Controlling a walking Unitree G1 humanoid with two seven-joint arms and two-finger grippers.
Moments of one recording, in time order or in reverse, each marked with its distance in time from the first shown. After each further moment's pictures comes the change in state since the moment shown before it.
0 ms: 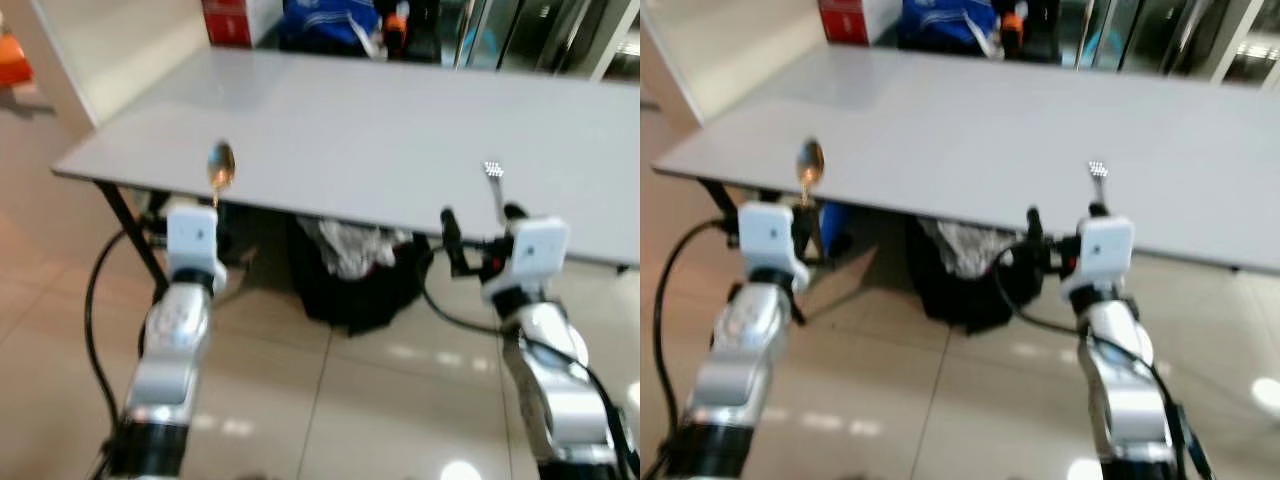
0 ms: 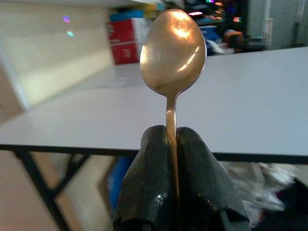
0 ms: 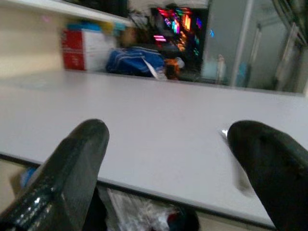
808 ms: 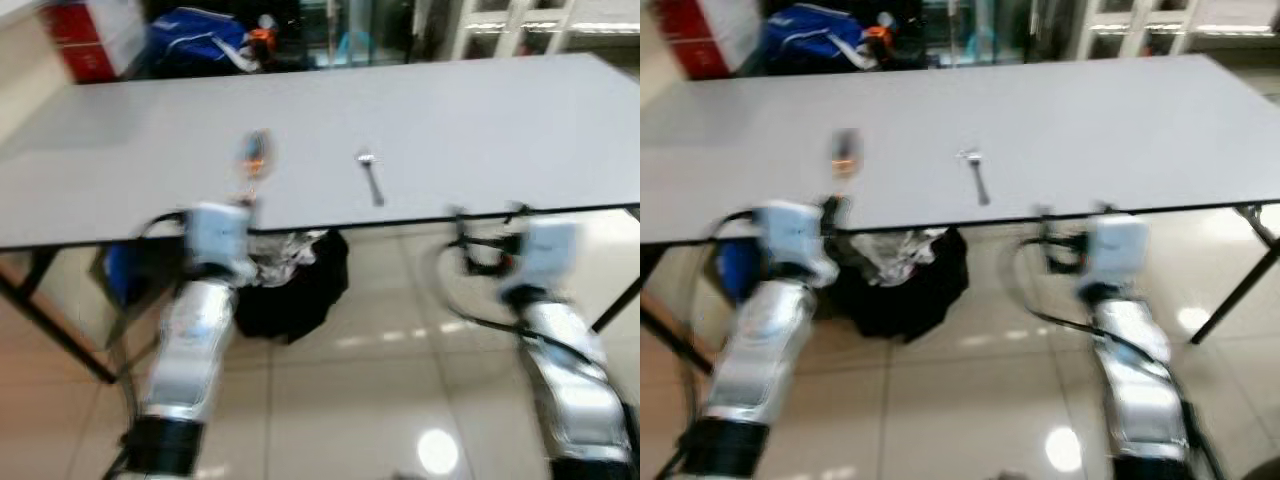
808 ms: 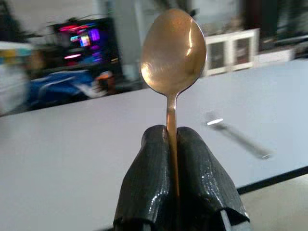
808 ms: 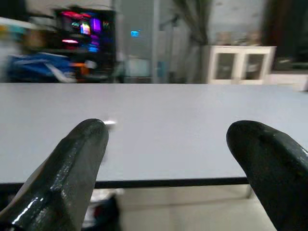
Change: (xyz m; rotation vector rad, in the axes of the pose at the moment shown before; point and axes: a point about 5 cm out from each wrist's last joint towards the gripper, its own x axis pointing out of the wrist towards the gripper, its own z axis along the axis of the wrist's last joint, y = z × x) left arm 0.003 -0.025 0.016 -0.032 -0.096 -0.159; right arm 0.002 -0.012 0.005 0.010 -0.012 -0.025
